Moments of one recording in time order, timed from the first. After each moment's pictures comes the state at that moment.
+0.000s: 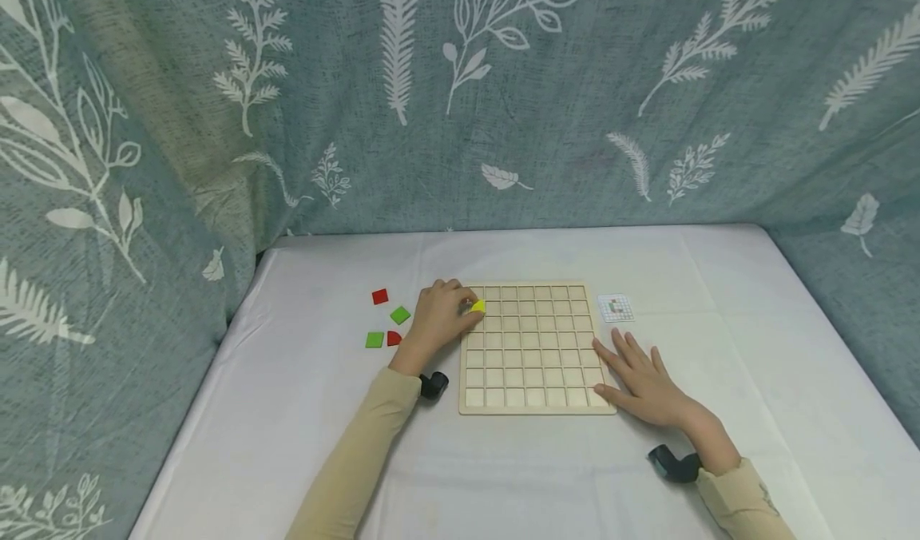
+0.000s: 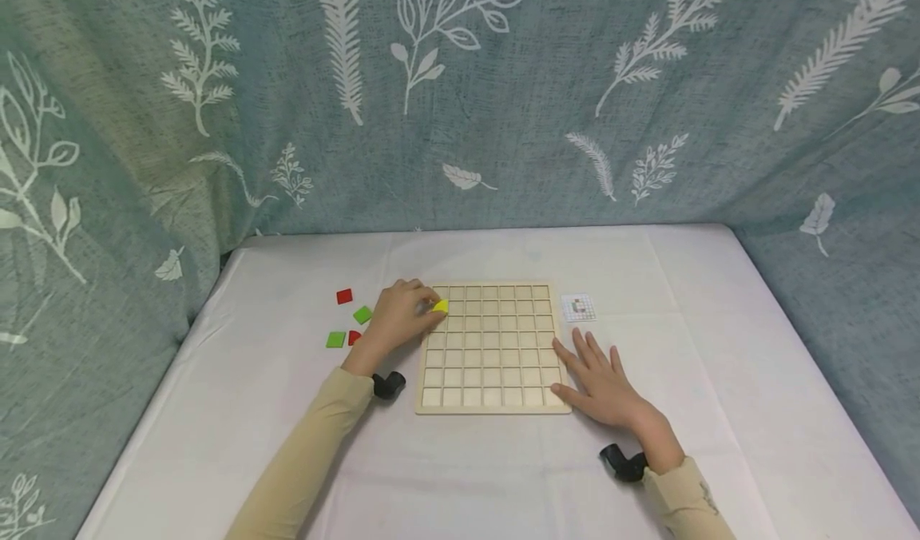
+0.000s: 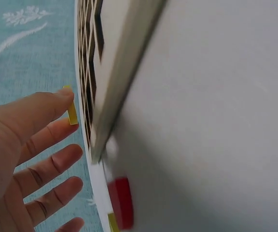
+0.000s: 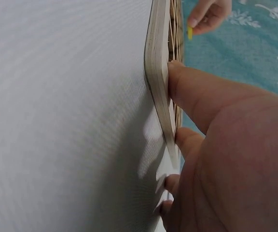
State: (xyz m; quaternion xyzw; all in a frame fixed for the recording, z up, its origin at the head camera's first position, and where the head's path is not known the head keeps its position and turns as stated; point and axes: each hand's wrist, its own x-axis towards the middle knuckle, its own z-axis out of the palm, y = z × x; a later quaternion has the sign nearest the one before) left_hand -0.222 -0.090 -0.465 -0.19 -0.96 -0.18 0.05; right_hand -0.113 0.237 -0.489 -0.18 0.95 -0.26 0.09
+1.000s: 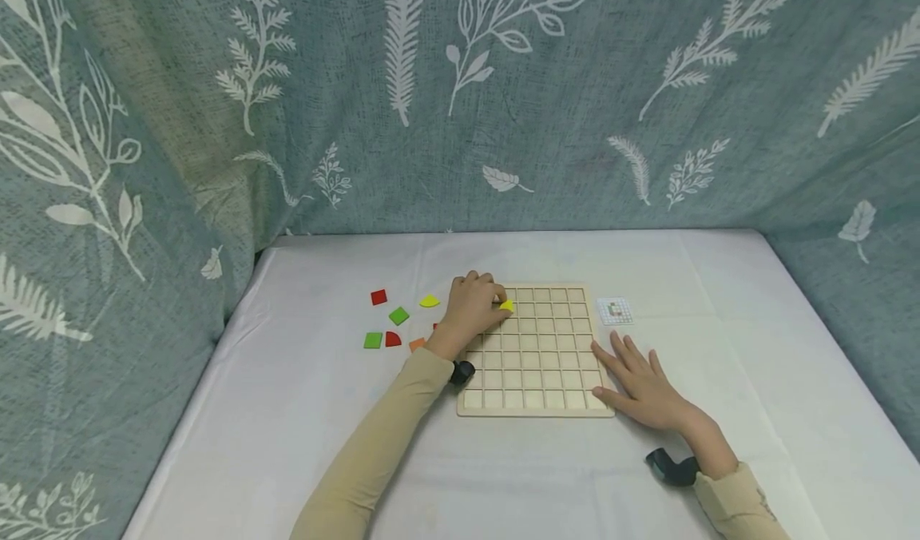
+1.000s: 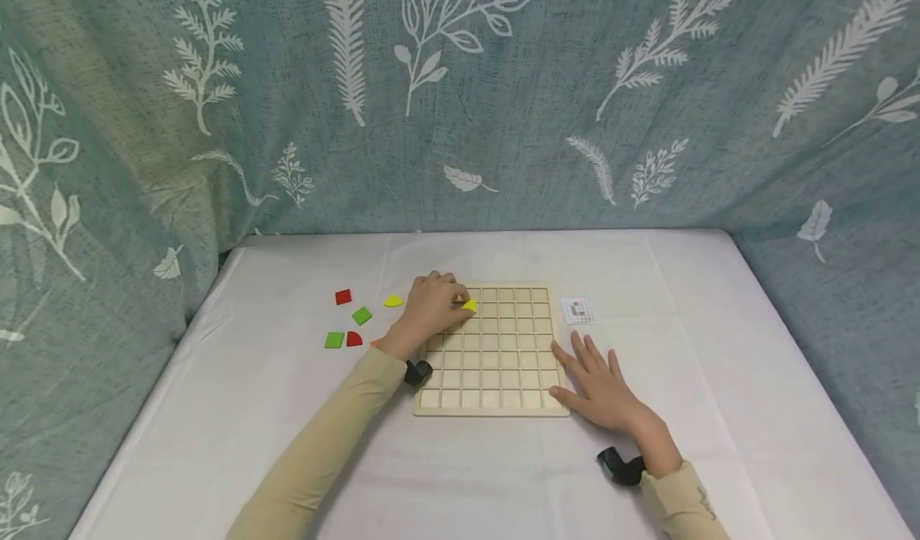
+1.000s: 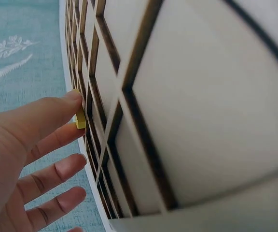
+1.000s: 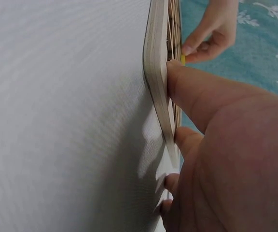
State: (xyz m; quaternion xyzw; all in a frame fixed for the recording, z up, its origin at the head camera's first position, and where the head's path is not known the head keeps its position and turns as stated) left_hand -0.236 -0.046 -0.460 -0.23 -0.97 -0.11 0.03; right_hand -0.113 0.238 -0.493 -0.17 0.94 -0.26 0.10
